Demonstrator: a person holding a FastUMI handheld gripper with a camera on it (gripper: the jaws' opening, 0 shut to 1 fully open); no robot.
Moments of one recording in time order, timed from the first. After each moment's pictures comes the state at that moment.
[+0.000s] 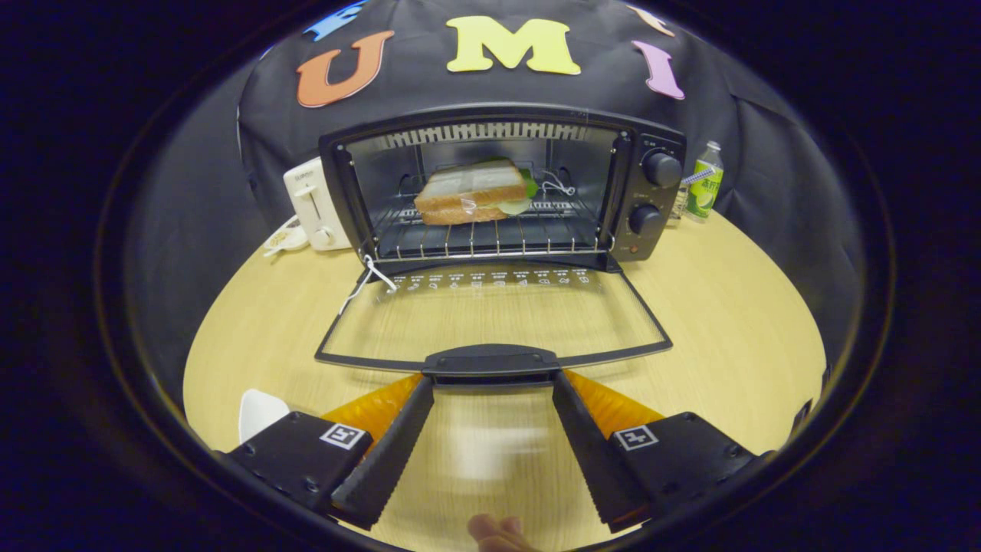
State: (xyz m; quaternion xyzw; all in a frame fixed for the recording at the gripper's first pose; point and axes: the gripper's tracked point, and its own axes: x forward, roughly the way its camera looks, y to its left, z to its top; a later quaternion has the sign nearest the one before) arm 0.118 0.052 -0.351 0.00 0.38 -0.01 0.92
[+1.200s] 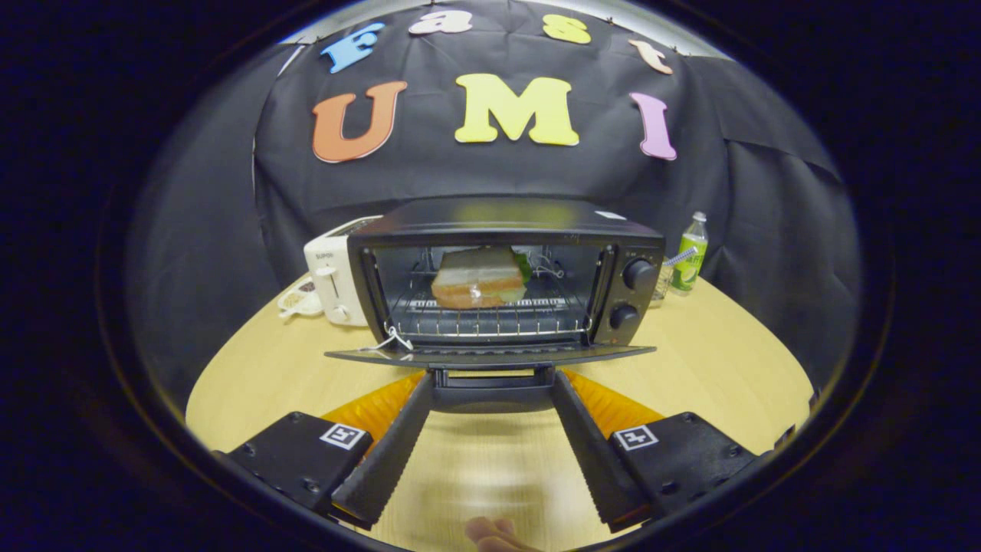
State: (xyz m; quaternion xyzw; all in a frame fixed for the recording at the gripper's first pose) arm 0.127 0.056 -0.277 -0.01 0.24 -0.01 0.97
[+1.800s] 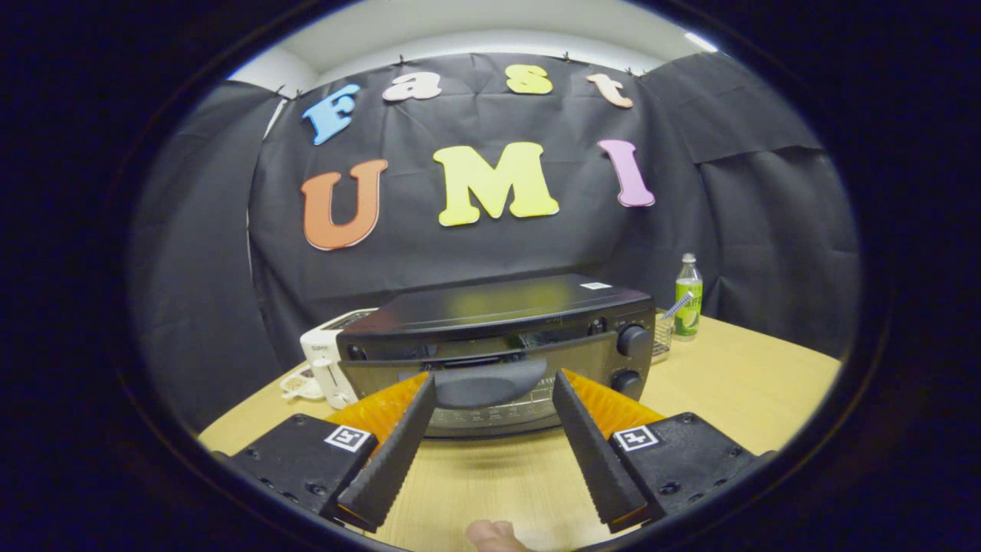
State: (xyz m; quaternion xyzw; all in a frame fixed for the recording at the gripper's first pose) arm 0.158 0.046 -0.236 0.06 0.07 0.00 1.00
